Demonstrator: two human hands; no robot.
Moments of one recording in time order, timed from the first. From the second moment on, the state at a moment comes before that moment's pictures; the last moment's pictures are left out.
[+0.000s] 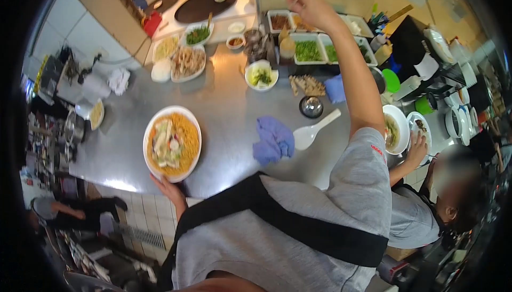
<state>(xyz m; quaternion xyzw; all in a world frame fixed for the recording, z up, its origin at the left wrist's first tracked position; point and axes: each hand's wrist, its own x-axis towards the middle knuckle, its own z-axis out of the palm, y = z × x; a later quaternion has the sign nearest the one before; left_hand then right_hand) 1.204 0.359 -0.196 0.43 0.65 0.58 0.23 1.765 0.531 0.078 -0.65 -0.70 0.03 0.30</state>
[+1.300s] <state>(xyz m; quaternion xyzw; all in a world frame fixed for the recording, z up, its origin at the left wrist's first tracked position) 1.217 0.355 -0.185 0.37 0.65 0.61 0.27 1.653 0.418 -0.084 -0.61 -0.73 -0.19 0.23</state>
